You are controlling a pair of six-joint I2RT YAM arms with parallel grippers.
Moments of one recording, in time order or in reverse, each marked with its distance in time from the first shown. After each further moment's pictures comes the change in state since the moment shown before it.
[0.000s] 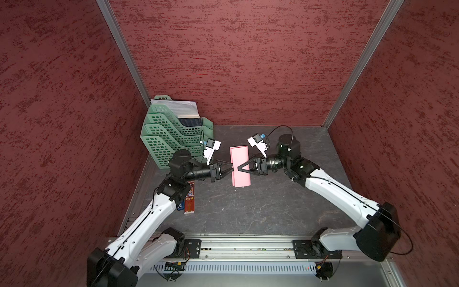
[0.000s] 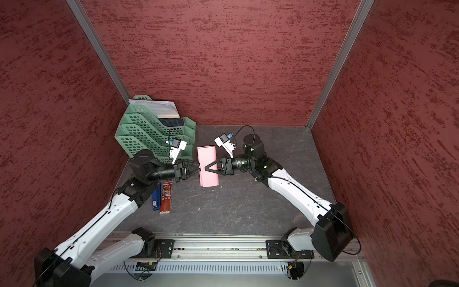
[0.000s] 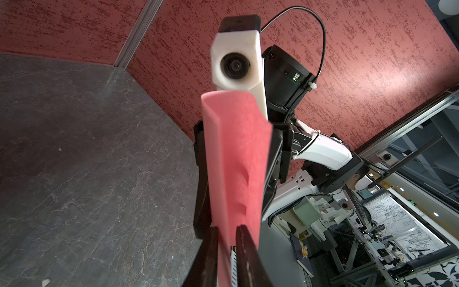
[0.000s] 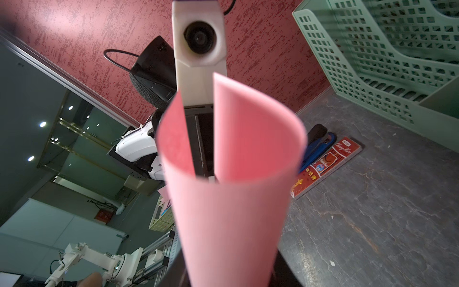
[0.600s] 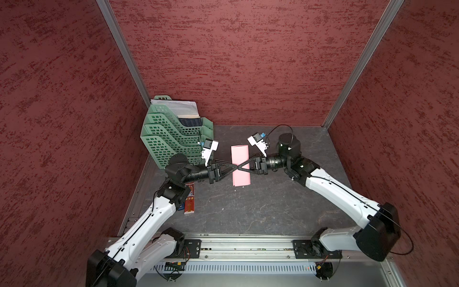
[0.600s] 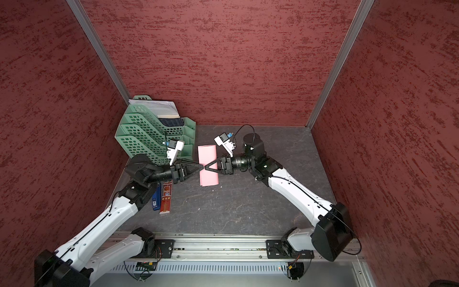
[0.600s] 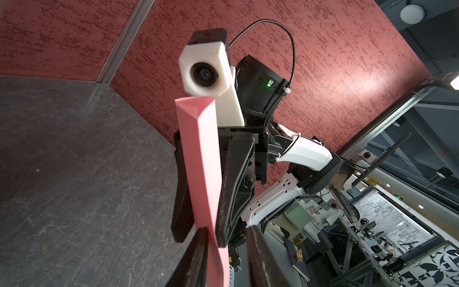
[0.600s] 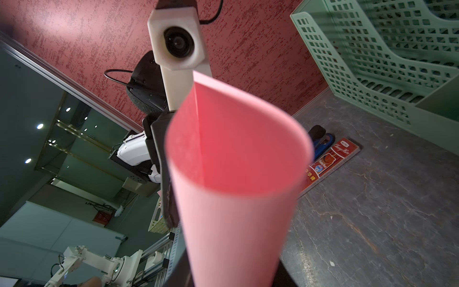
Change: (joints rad) left arm -0.001 -0.021 -0.052 0.191 0.011 -0.096; right arm 0.001 0.000 0.018 -0.018 0.003 0.000
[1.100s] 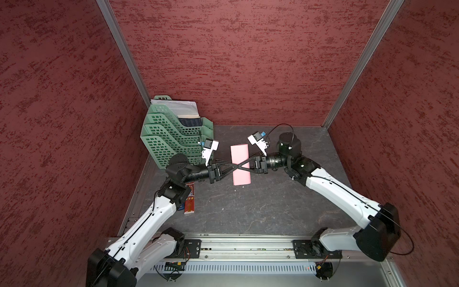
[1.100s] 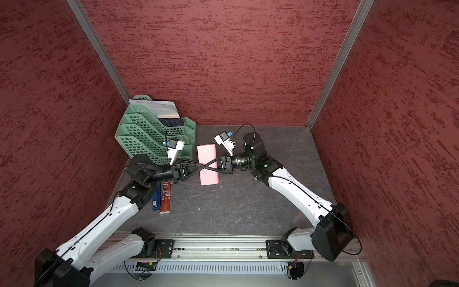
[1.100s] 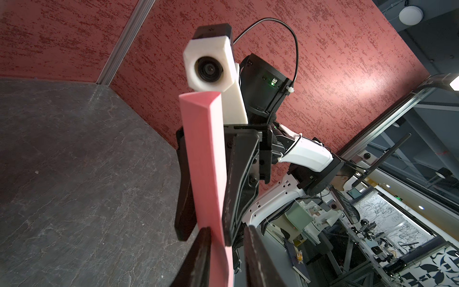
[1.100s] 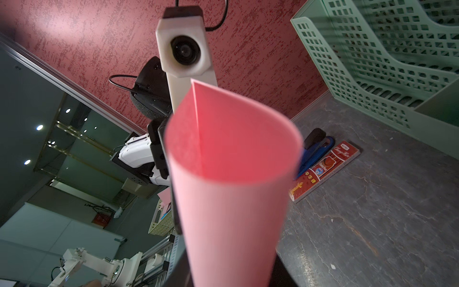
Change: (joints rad) left arm -0.006 0.006 -0.005 0.010 -0.009 -0.003; right arm 0.001 0.000 0.014 -0.002 0.007 0.009
